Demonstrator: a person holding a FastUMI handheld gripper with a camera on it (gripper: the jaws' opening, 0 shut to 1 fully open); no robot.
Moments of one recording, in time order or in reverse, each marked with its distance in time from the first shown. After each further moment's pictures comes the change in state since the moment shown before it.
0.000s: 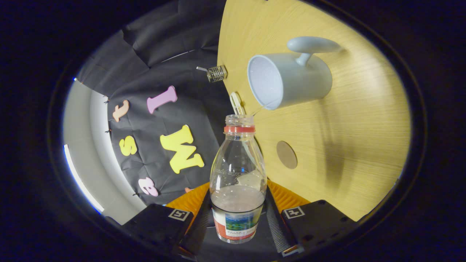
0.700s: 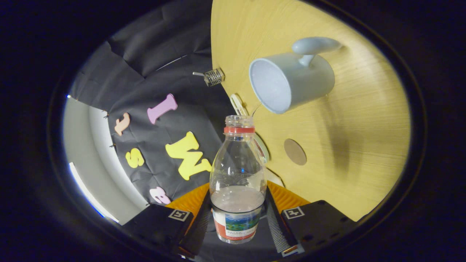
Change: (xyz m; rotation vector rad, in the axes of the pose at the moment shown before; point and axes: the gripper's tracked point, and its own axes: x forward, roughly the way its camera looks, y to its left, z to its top) arm 0.002 0.025 0.011 0.133 0.010 0.033
